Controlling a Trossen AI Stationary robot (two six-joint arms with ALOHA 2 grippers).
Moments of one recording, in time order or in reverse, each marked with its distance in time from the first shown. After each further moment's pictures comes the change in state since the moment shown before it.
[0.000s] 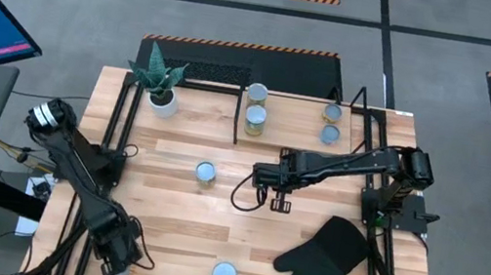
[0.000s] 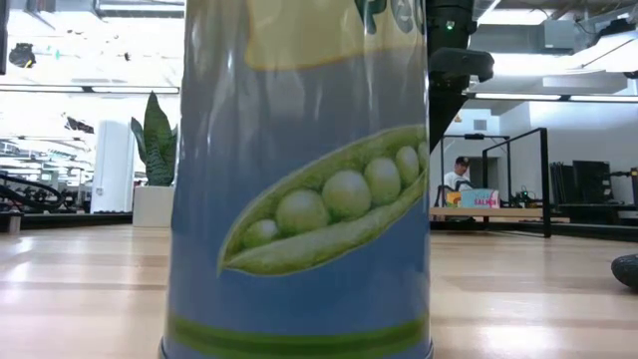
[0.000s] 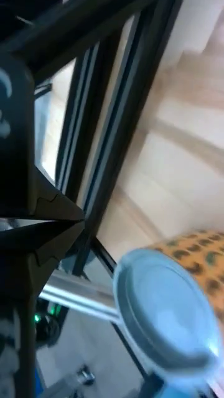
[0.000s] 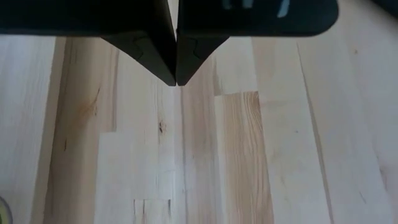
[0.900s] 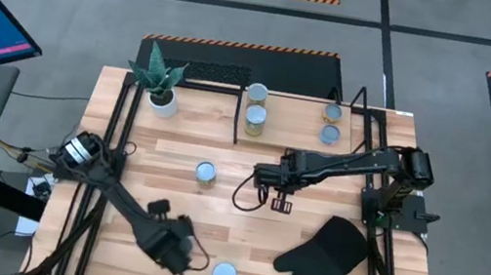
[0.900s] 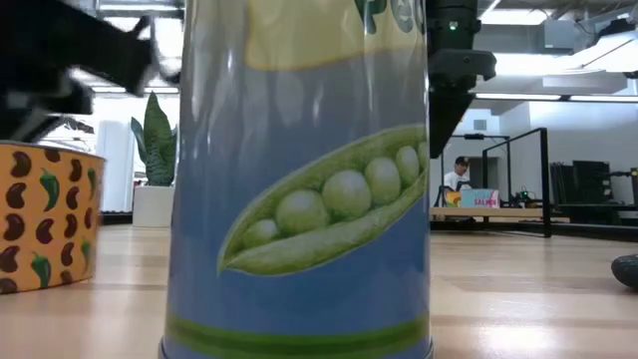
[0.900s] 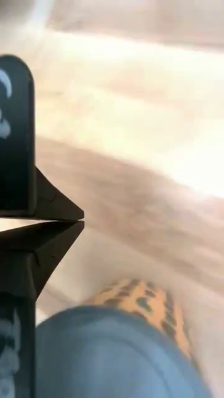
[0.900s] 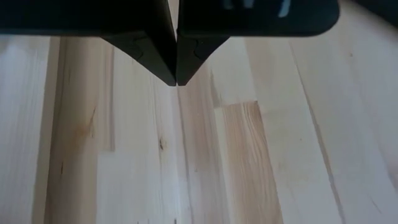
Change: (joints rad) left arm 0.200 0.392 0.333 -0.162 -0.708 0.413; right arm 0.000 0.000 0.000 -0.055 0.001 0.075
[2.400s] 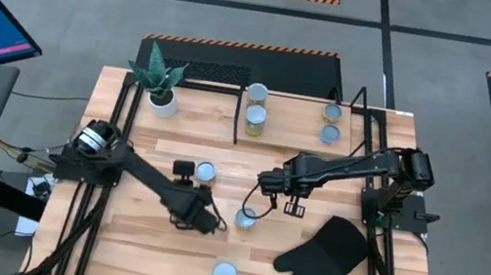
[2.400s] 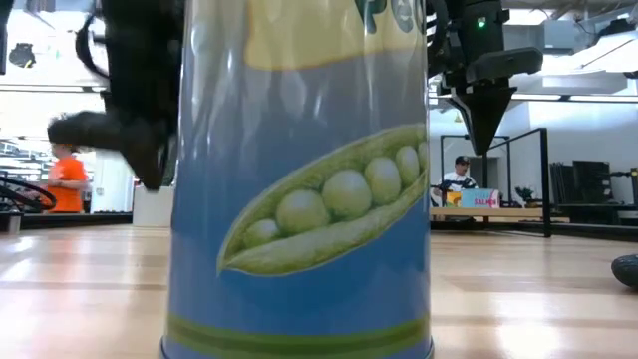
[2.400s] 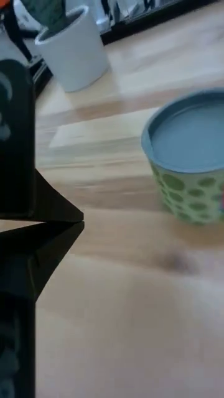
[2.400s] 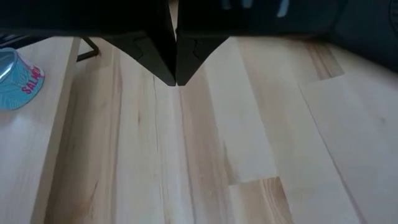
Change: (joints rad) left arm 0.296 0.002 0.032 -0.249 -0.290 0.545; right arm 0.033 0.000 0.000 -0.238 0.008 0.092
